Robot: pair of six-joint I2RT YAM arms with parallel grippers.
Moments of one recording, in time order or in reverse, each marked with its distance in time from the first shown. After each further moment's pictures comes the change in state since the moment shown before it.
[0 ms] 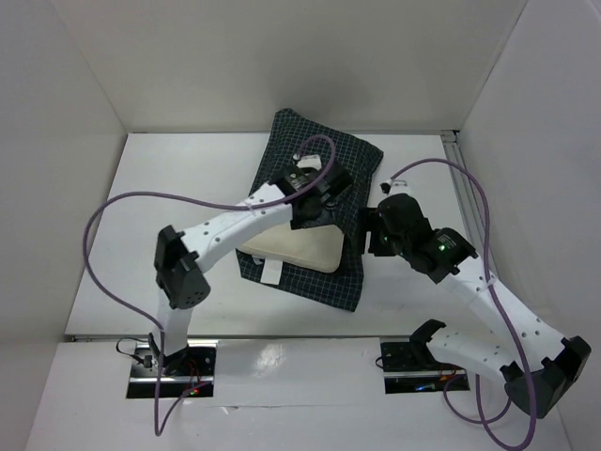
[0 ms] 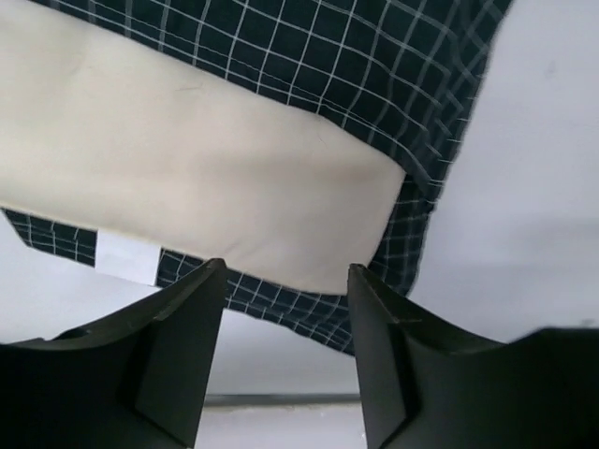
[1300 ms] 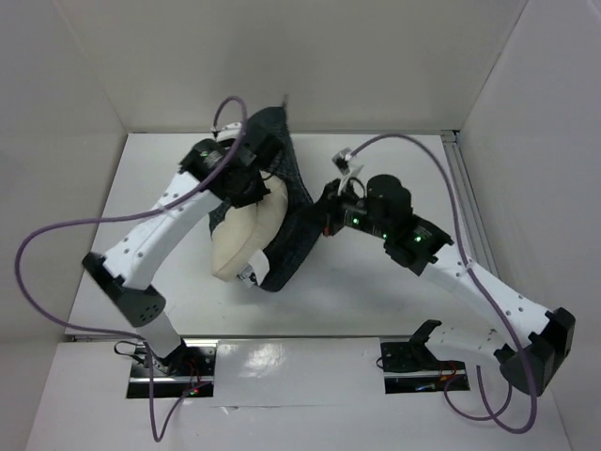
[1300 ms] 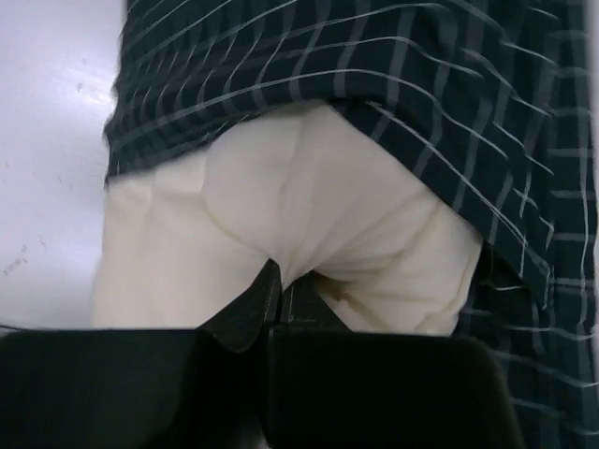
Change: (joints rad) left arm 0.212 -0.385 -0.016 -0.220 -0.092 0.053; right arm 0.107 0.187 0.150 0.635 -0.447 -0.111
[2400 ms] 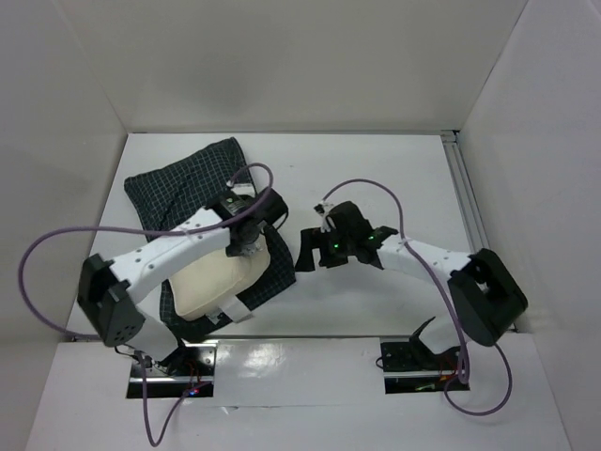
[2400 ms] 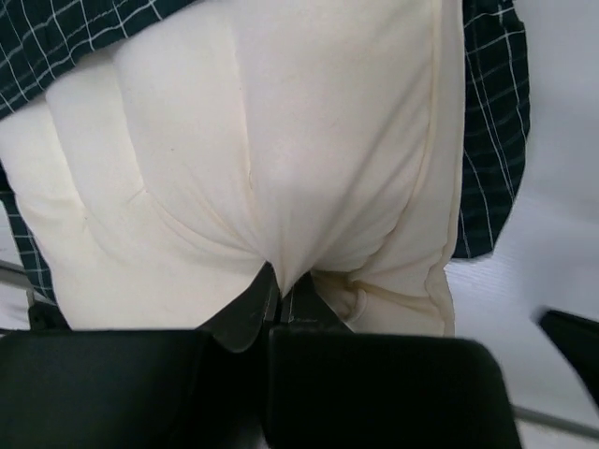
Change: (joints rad) left arm -0.100 -0.093 -0.652 0.159 -0.014 0.016; right arm -0.087 0.269 -0.352 -0.006 -0.081 0.072
